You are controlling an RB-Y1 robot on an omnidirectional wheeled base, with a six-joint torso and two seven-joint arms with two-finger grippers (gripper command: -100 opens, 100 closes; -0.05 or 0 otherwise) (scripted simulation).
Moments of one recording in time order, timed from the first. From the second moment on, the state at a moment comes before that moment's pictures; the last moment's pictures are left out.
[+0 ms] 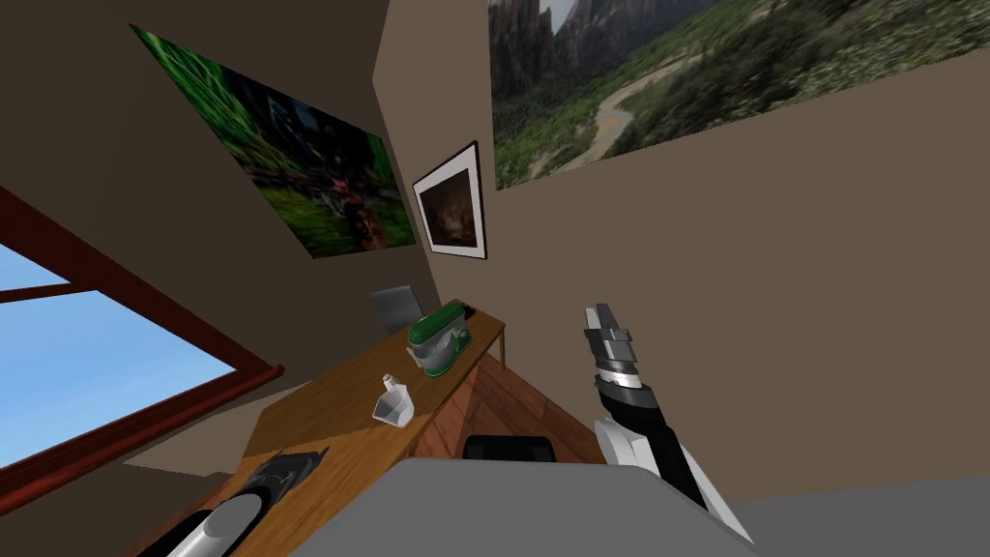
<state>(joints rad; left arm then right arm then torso) 0.39 0.48 0.66 -1.12 1.00 0.38 0.33 0.53 -0.03 0.05 -2.23 0.01 -0.54 0.11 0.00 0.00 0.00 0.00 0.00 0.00</state>
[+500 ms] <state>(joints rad) 0.35 0.53 0.68 -0.98 1.10 0.47 0.34 0.53 -0.03 0.05 -2.23 0.01 -0.54 0.11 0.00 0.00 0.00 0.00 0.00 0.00</state>
